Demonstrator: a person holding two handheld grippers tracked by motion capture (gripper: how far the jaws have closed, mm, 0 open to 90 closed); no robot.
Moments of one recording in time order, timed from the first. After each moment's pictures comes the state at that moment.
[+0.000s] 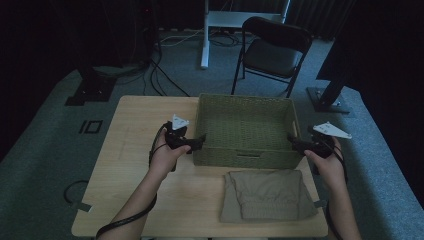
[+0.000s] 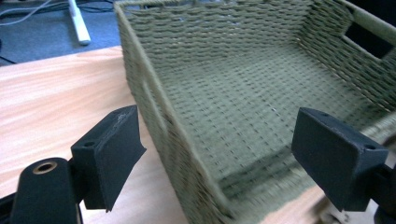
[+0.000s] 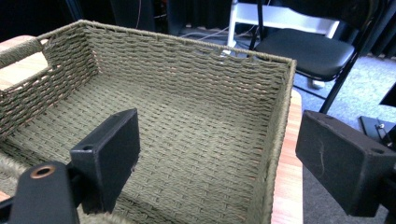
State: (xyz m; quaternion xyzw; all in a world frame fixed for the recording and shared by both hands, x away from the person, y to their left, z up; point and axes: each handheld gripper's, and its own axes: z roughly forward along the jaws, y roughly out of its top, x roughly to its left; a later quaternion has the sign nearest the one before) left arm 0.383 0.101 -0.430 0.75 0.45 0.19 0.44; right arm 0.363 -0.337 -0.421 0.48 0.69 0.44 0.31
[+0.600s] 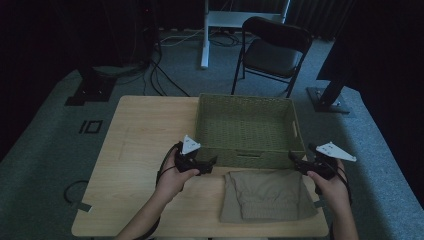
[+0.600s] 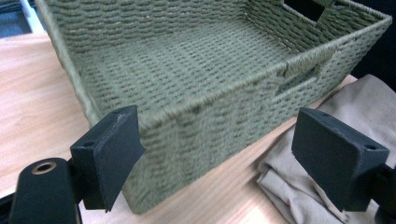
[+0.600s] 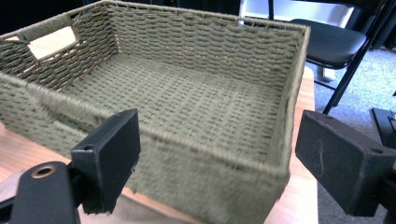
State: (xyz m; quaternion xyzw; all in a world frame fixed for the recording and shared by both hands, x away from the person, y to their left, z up) left arm 0.333 0.074 -0.457 0.77 0.40 0.17 0.46; right arm 0.312 -0.339 -0.445 0.48 0.69 0.45 0.30
